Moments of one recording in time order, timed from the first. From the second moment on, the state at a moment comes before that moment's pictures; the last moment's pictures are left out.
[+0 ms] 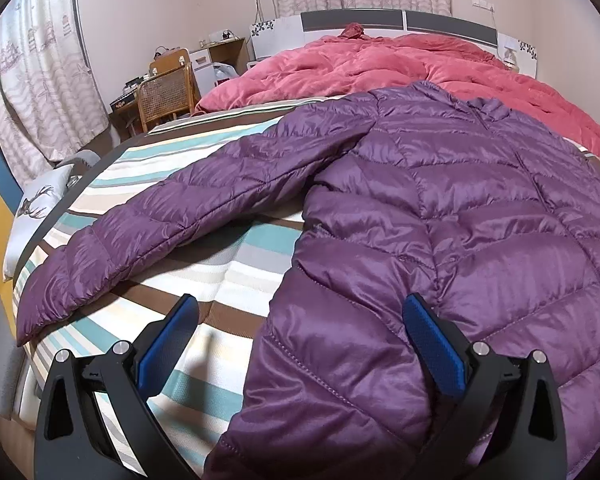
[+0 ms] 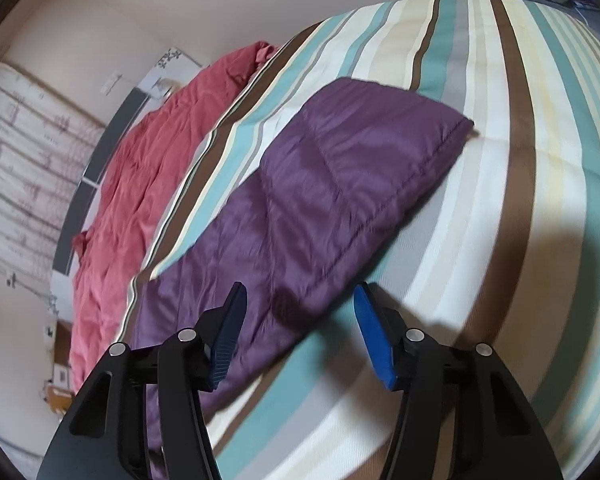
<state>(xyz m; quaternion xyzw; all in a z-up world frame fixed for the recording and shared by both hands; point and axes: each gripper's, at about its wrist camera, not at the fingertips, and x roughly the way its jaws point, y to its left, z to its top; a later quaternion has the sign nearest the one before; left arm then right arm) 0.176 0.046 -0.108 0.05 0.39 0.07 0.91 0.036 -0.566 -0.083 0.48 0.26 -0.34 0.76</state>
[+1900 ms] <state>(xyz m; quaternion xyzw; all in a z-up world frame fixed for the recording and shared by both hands) 0.177 0.051 -0.121 0.03 0.41 0.07 0.91 0.266 -0.337 -0.042 -0.14 0.40 -0.22 0.88</state>
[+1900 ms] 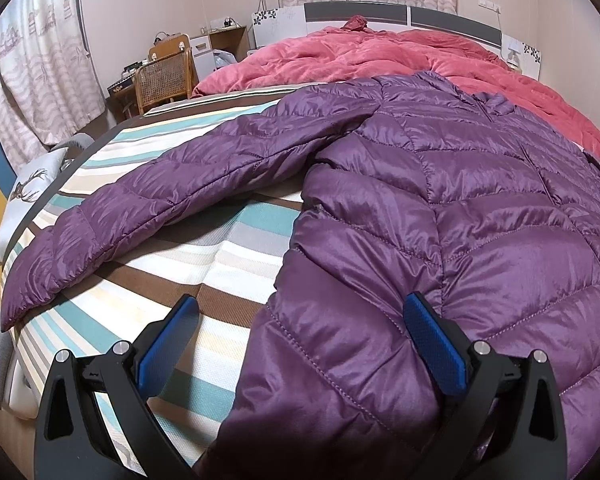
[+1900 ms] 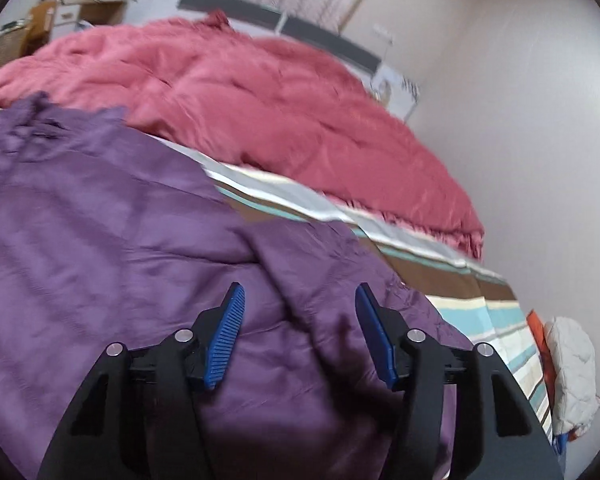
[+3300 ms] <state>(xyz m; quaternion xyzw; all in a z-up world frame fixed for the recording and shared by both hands) 0.207 0.055 -0.068 -0.02 0.38 0.04 0.92 0.222 -0.103 -0.031 -0.13 0.34 0.18 0.91</state>
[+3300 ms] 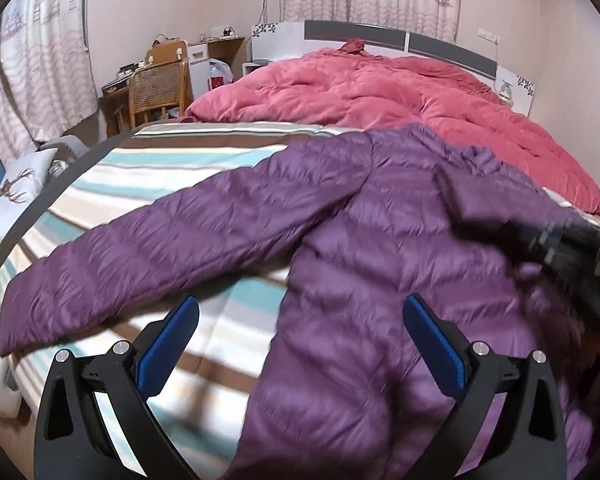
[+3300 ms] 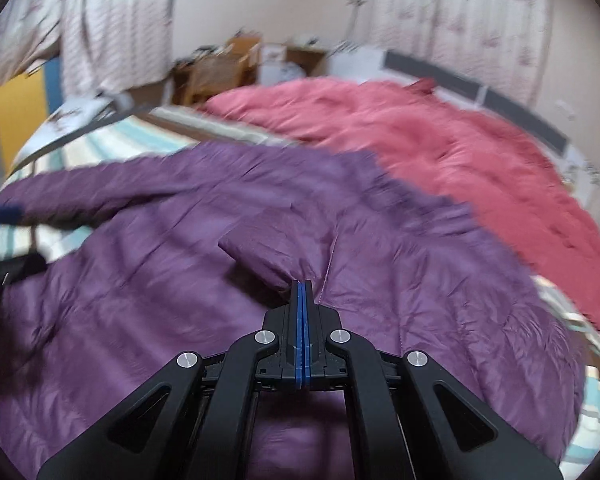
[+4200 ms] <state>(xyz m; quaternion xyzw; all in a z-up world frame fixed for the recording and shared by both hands) 0.313 -0.030 -0.084 -0.09 0.41 -0.06 0.91 0.208 -0.313 -0.035 0.10 0.37 -0.09 0.92</state>
